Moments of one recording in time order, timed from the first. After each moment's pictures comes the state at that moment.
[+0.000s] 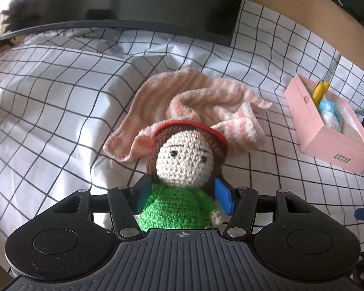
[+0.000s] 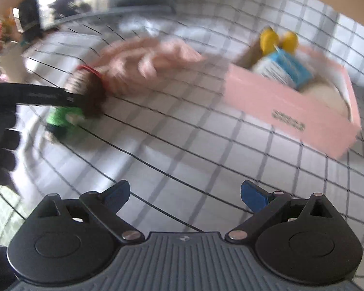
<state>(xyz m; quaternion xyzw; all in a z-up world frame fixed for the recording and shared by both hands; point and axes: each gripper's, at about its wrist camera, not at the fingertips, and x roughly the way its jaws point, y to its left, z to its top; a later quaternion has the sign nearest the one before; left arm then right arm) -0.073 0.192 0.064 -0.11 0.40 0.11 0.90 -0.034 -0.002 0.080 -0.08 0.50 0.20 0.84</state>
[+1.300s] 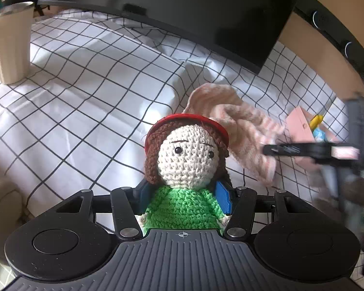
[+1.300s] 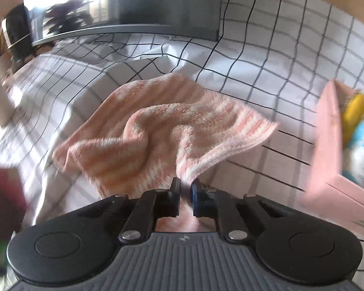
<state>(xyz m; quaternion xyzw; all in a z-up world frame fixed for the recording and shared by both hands) -0.165 0.266 0.075 -0.21 0.36 0.10 0.90 0.057 0.108 0.058 -0.08 0.46 0.24 0.85</state>
